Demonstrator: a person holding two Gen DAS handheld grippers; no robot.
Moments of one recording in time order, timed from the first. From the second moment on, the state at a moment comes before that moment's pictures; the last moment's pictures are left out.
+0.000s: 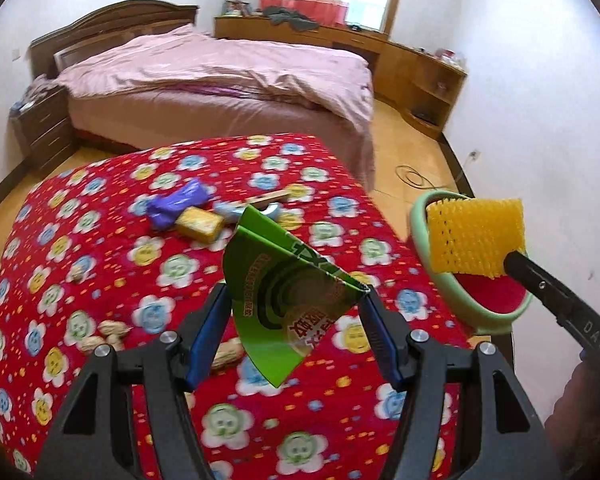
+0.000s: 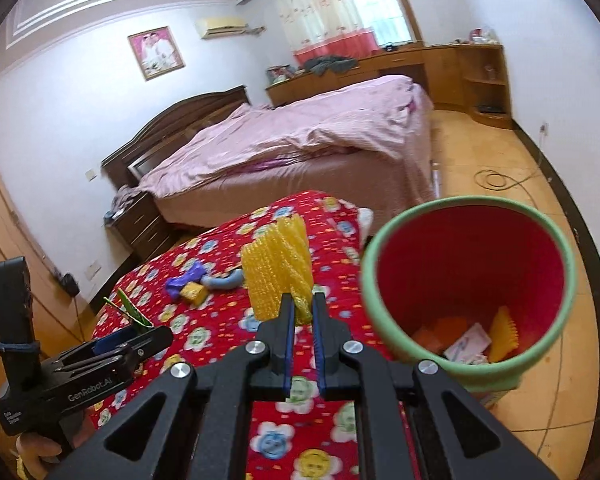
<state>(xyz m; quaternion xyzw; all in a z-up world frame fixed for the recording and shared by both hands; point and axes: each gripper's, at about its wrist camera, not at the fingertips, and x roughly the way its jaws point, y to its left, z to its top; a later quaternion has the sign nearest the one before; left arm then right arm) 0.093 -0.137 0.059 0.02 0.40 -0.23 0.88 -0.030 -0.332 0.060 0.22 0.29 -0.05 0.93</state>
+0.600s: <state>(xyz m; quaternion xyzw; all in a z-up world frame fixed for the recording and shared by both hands) 0.090 -0.263 0.049 0.09 0.40 -0.33 0.85 -0.066 -0.421 0.025 0.28 0.29 -0.15 0.90</state>
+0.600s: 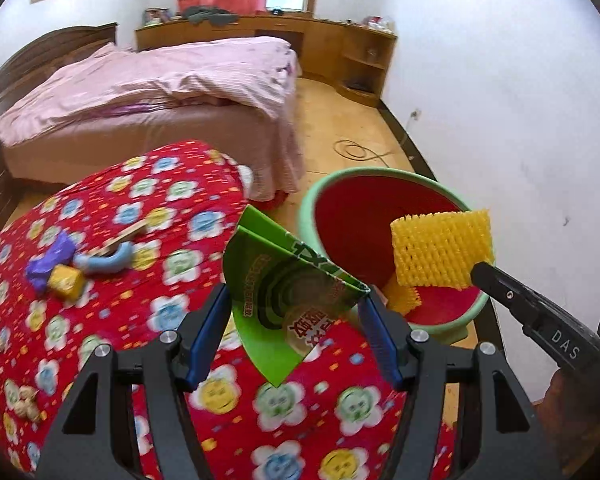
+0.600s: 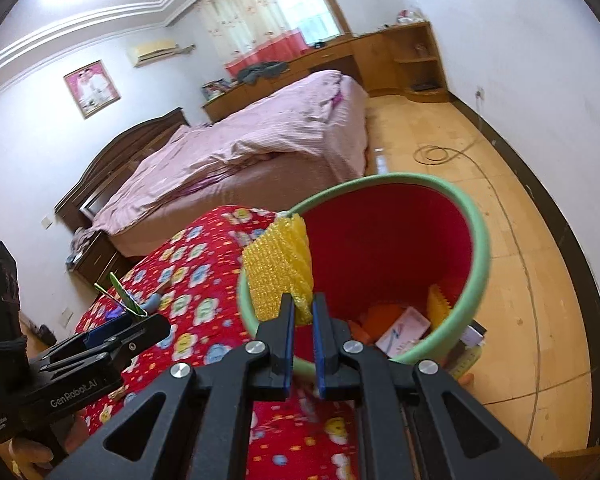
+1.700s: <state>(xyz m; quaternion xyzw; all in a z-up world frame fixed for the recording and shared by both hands) 0.094 -0.336 0.014 0.12 0.41 -0.38 0.82 -0.083 -0.478 -0.006 0.32 0.30 -0.22 0.87</state>
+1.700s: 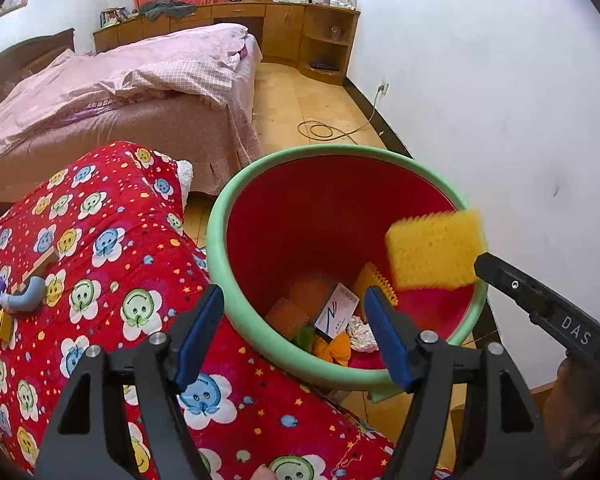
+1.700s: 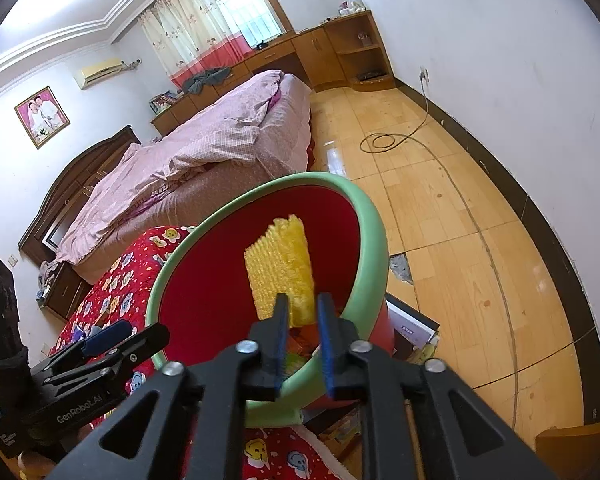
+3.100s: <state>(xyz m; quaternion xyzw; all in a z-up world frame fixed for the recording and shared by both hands) 0.210 -0.120 0.051 0.02 0.40 -0.18 0.90 0.024 -0.368 0.035 0.26 0.32 -0.10 0.91</state>
